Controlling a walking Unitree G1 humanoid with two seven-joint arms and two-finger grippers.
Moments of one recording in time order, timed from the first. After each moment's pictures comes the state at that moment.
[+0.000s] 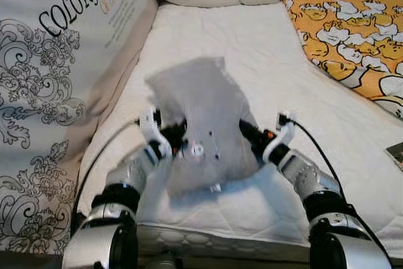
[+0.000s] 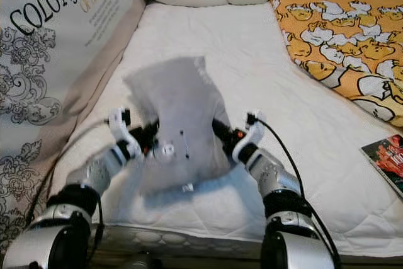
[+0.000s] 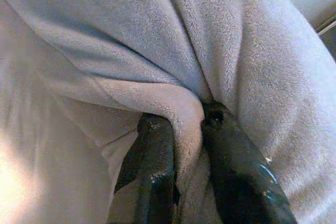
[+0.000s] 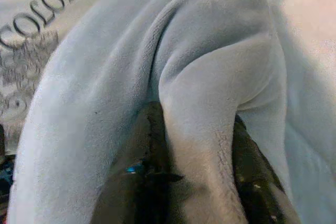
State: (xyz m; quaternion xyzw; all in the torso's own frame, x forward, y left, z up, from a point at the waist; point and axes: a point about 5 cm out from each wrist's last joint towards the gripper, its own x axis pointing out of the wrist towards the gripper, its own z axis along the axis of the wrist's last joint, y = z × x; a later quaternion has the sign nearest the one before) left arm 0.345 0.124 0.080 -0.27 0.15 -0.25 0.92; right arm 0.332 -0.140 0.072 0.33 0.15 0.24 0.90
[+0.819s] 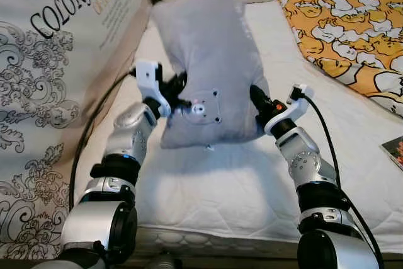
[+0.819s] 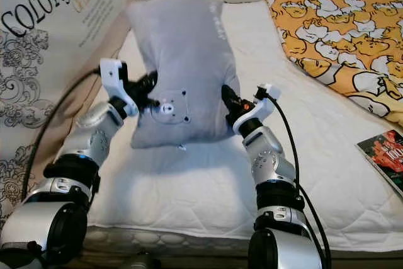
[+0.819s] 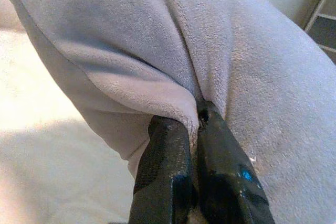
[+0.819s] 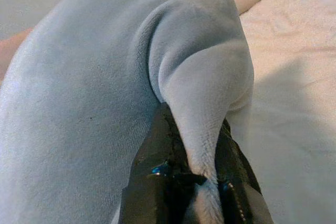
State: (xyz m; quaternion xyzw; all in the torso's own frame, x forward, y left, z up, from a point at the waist) left arm 0.377 0.125 0.161 -0.11 -0.01 -0.28 0.95; right arm 0.352 -0.142 0.125 0.33 0.02 0.19 0.92
